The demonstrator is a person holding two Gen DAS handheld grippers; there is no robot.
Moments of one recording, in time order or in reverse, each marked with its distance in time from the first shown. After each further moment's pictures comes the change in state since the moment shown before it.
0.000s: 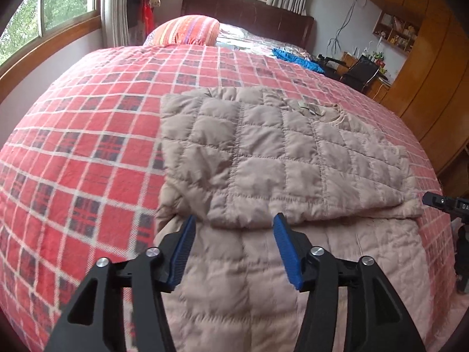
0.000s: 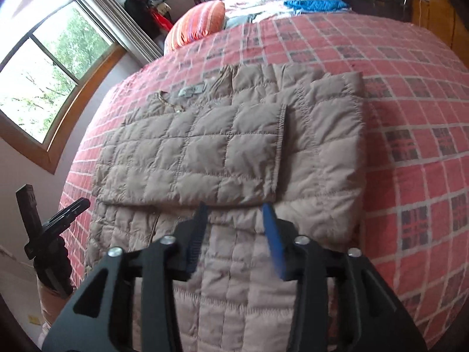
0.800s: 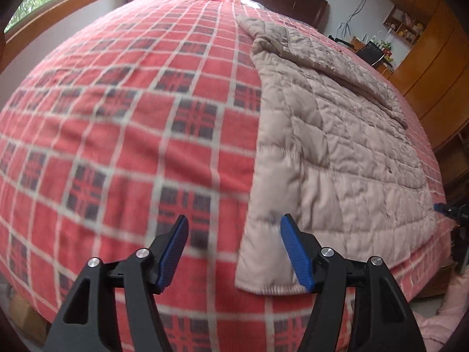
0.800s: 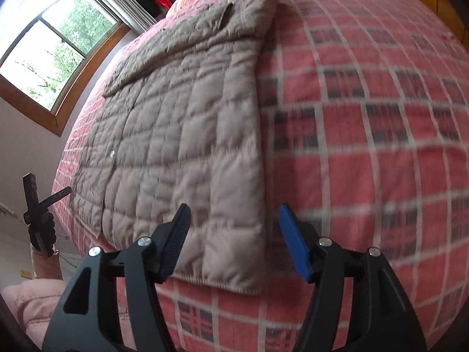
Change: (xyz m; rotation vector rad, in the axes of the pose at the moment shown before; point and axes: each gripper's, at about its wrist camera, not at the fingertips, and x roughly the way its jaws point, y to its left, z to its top) left arm -0.110 0.093 -0.208 -0.069 0.148 -0.035; right arm -0.090 -0.062 -0.233 0.010 0.111 0.018
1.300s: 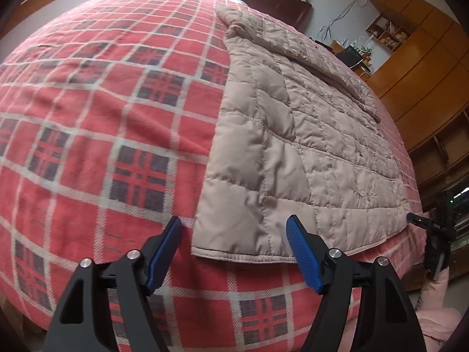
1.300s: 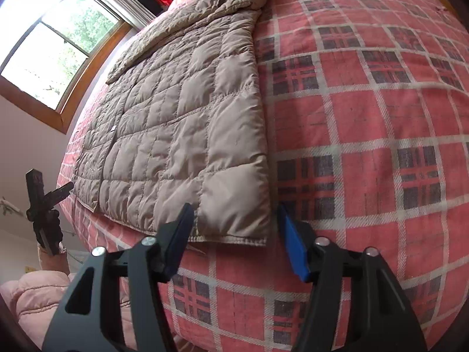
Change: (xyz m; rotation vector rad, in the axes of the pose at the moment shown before) left arm 0.008 -0.011 -0.024 -0.019 0.010 -0.152; right arm 0.012 -0.006 -0.041 0.020 0.018 0.058
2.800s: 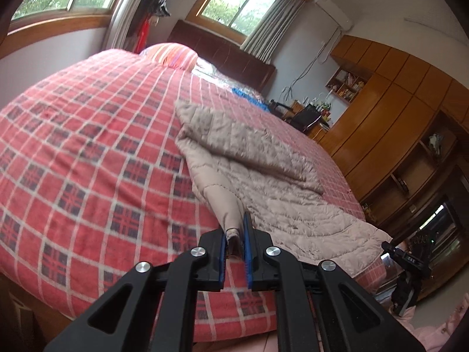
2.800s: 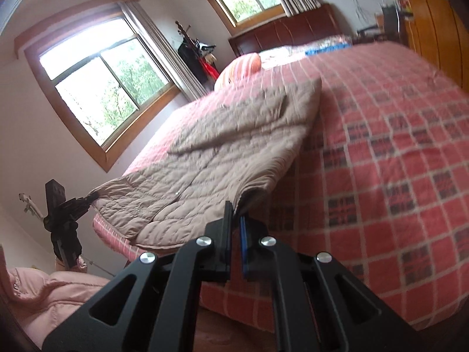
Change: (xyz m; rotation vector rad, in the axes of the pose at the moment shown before) left arm -0.120 -0.040 0.013 0.023 -0.352 -0.169; right arm -0.118 0.062 -0.036 -0.121 -0.426 0.130
